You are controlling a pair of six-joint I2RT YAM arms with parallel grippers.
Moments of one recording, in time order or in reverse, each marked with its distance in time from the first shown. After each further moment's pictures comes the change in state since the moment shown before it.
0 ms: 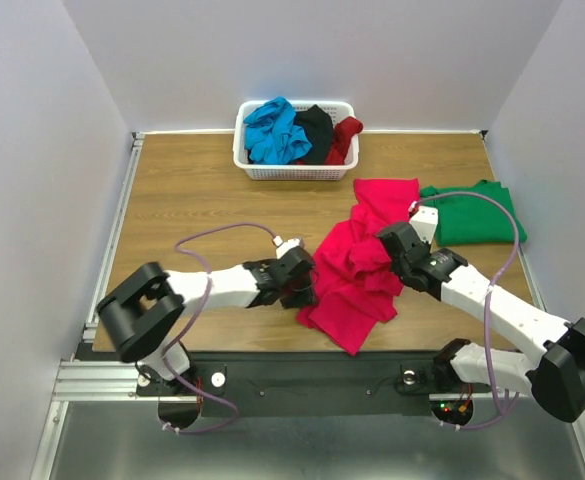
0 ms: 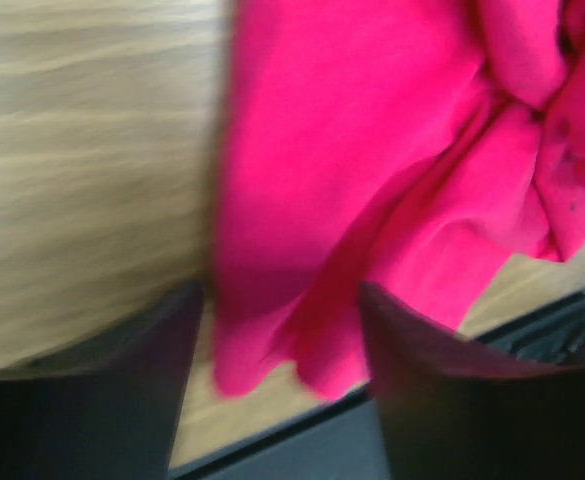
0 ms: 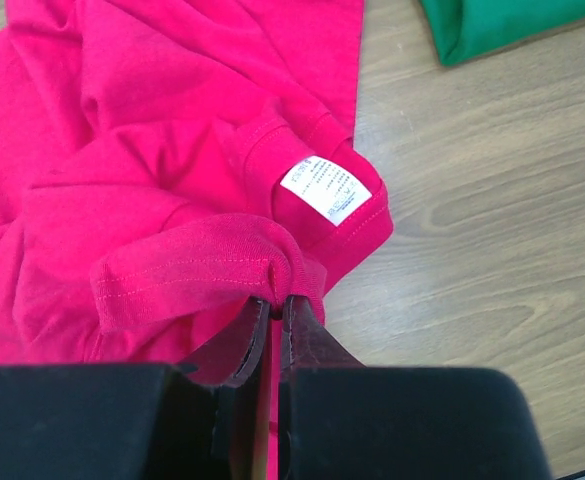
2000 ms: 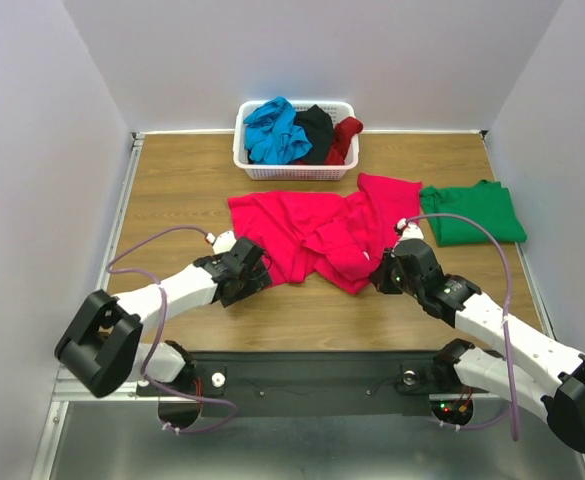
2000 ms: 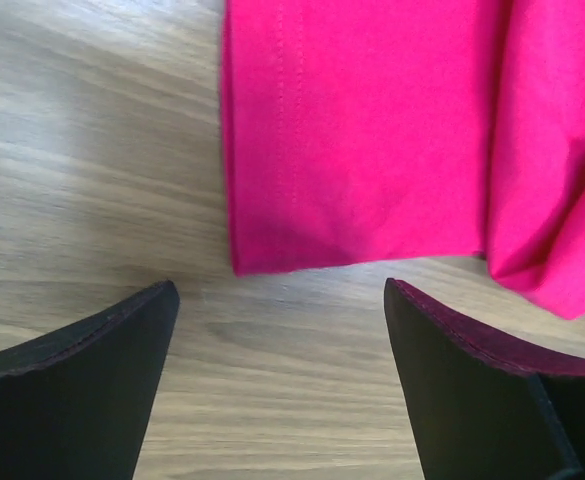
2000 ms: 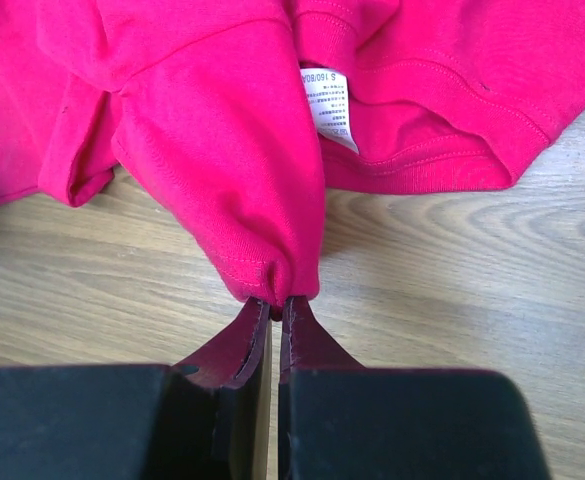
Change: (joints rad) left arm 0.280 -0.223 -0.127 -0.248 -0.207 -0.016; right arm -0.006 -0.216 -0.237 0.294 -0.527 -0.094
